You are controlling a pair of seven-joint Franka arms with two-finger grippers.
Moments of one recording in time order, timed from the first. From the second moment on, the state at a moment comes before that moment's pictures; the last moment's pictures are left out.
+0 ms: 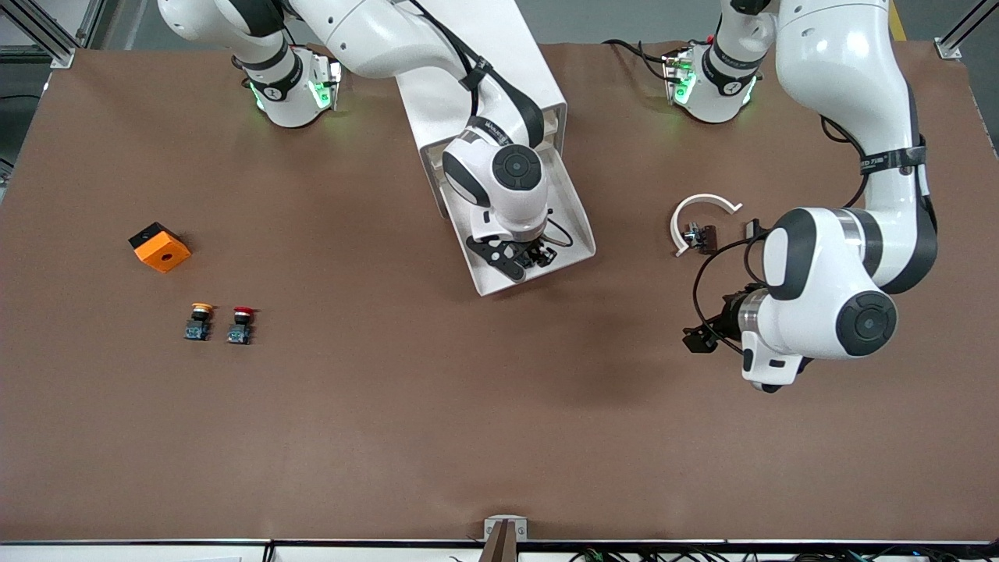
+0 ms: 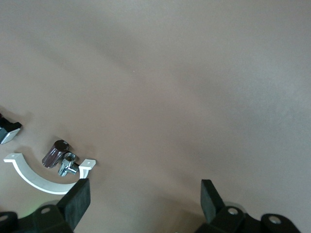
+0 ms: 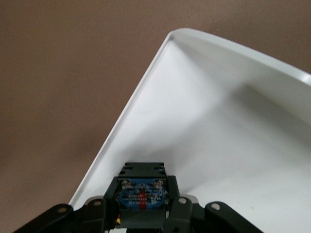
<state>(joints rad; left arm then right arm) -0.56 0.63 0.47 -1.39 -0.41 1.68 -0.69 0.88 0.76 -0.01 -1.40 0.08 2.18 1.48</state>
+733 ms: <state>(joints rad) -0.70 0.57 0.46 -1.66 -0.41 1.98 -0.69 0.81 0.63 -0.03 -1.32 0.09 1.94 1.36</state>
